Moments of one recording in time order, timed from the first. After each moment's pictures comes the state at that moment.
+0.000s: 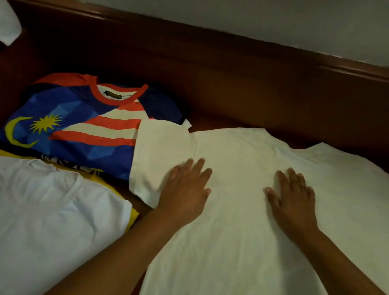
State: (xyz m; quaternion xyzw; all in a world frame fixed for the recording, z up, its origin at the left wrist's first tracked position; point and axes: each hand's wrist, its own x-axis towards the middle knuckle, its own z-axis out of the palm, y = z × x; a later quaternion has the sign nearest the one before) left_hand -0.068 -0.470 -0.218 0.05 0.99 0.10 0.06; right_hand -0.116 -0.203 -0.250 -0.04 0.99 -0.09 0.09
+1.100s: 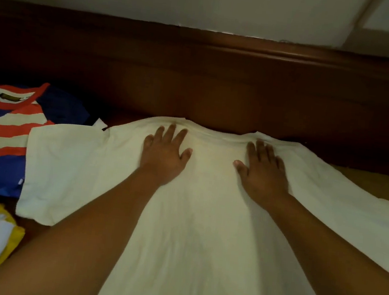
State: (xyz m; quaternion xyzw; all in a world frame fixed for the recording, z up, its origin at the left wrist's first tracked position) left_hand -0.214 -0.341 -0.252 -0.01 1.00 0.03 0.06; right_hand -0.215 -0.097 -0.244 -0.06 0.99 -0.04 0.11
